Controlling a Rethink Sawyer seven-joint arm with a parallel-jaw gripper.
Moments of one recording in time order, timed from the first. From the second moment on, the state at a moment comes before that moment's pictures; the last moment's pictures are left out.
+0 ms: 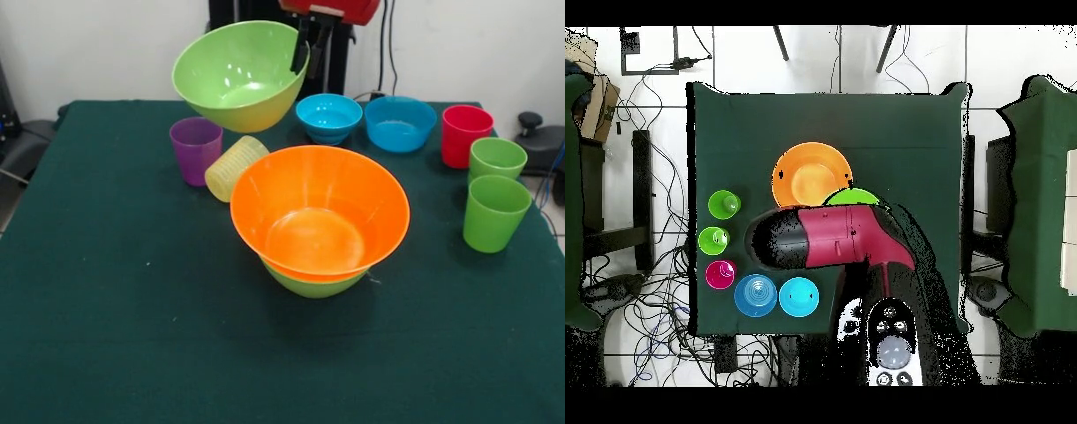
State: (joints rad) arm -0.22 -0.92 0.08 1.76 -0.34 0.69 1.86
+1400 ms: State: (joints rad) arm -0.14 -0.93 0.00 1.62 -0.28 0.75 1.86
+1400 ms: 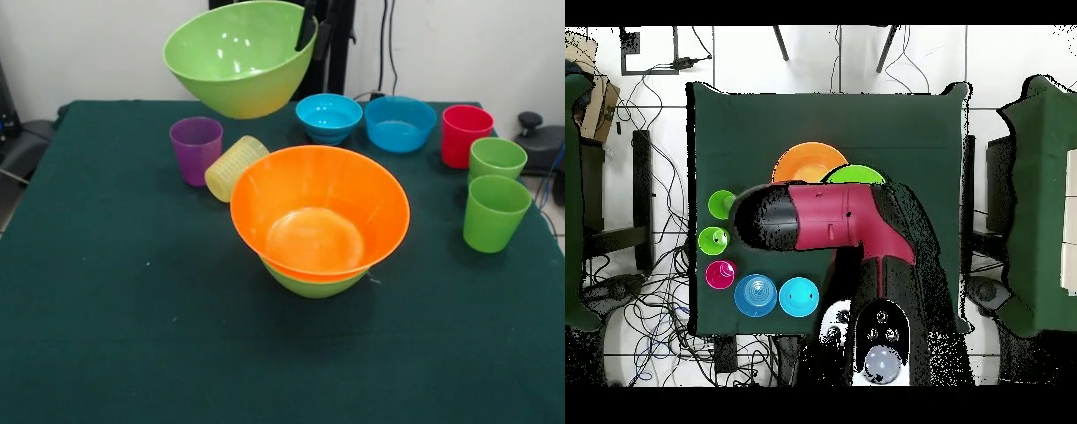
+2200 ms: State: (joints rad) arm -0.07 -0.83 -0.01 1.45 -0.24 0.85 1.86
